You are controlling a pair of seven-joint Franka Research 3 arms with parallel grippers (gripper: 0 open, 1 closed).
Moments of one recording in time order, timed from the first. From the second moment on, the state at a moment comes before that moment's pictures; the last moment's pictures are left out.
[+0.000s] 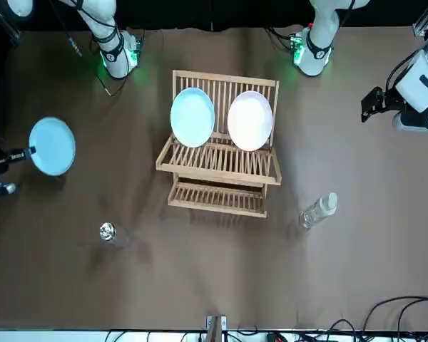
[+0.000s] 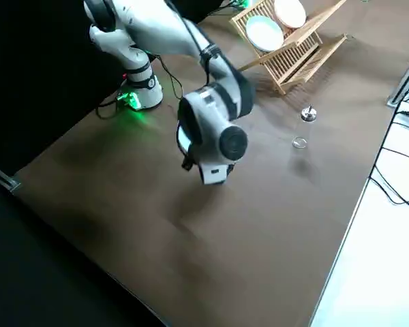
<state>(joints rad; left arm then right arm) -0.05 -0.05 -0.06 -1.64 0.02 1.54 0.00 -0.52 0.65 0.11 -1.37 -0.12 1.26 -0.48</state>
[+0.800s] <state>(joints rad) -0.05 -0.05 -0.06 -1.64 0.02 1.54 0.00 -0.23 0.43 0.11 -1.42 0.04 0.74 -0.02</state>
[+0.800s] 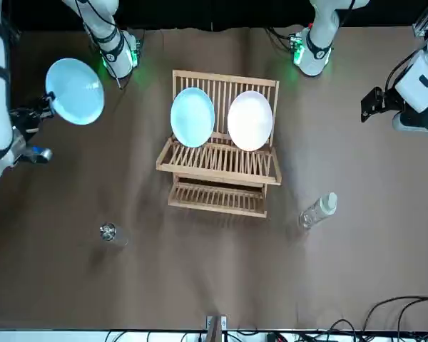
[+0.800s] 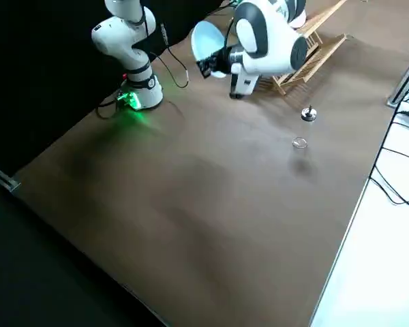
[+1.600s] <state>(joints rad) -0.05 -0.05 -0.06 -1.64 0.02 1.54 0.00 0.00 0.32 0.11 -1.67 0.31 0.75 0.36</state>
